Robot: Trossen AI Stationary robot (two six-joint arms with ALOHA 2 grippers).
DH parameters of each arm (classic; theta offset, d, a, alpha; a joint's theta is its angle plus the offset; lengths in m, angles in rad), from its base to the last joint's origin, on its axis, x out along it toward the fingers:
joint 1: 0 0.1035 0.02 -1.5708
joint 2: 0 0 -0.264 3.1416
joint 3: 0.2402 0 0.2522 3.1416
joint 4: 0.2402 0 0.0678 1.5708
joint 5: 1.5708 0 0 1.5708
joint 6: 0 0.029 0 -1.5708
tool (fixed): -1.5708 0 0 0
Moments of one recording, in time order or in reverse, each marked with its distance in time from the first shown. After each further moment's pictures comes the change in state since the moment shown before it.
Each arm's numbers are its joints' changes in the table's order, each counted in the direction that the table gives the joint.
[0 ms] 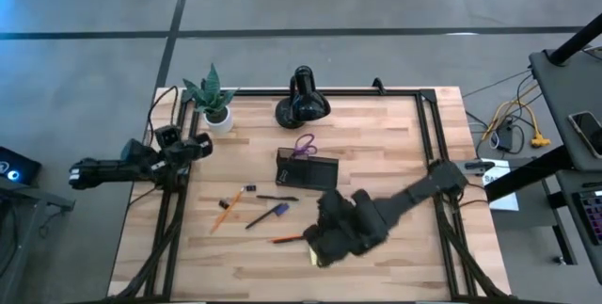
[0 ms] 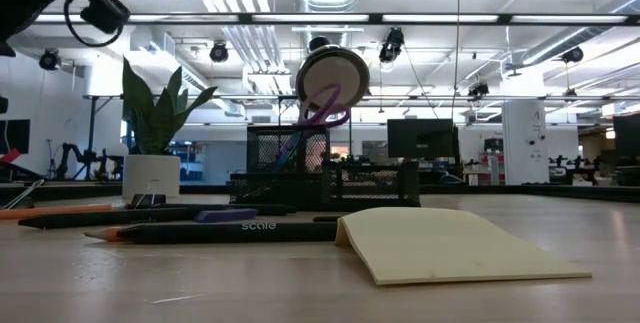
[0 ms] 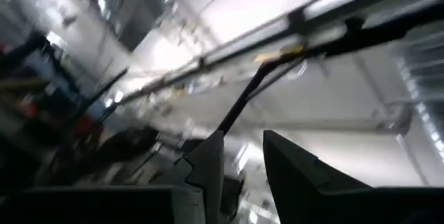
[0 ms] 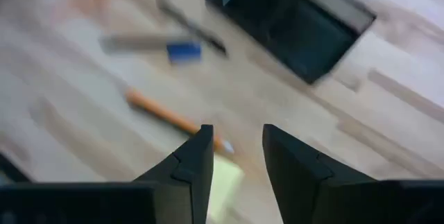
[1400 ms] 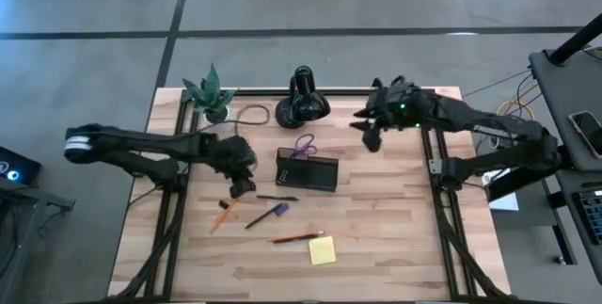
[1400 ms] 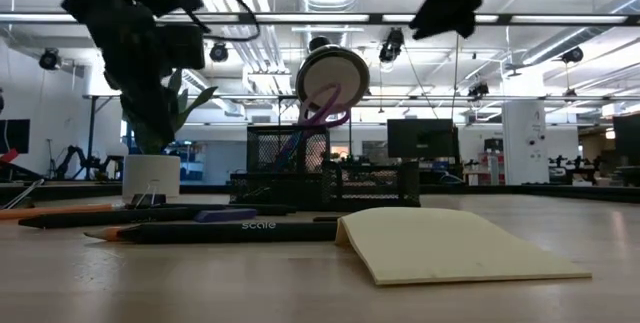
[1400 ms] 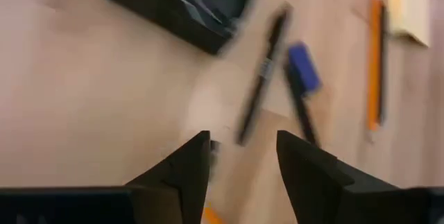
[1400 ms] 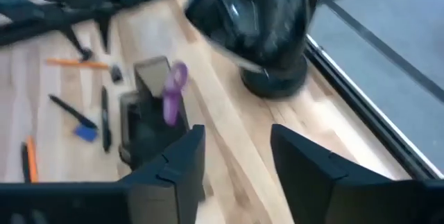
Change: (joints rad) left arm 0.053 1.030 0.649 1.252 -0.071 0.571; right arm -0.823 -1.024 -1.190 -0.949 0.534 -1.394
